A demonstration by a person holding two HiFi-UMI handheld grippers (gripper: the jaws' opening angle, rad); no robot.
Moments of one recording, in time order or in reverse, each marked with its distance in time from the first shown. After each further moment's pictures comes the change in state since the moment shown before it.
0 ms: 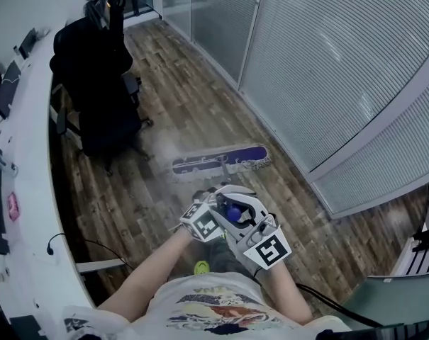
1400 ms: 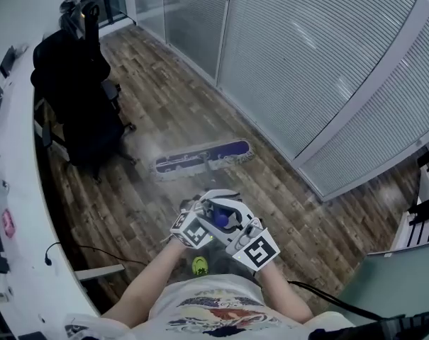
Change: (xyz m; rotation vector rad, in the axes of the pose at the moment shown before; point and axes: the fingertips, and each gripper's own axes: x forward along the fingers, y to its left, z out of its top) left arm -0.014 -0.061 0.008 -0.038 0.037 0.022; right arm -0.035 0.057 -0.005 0.012 0.125 -0.006
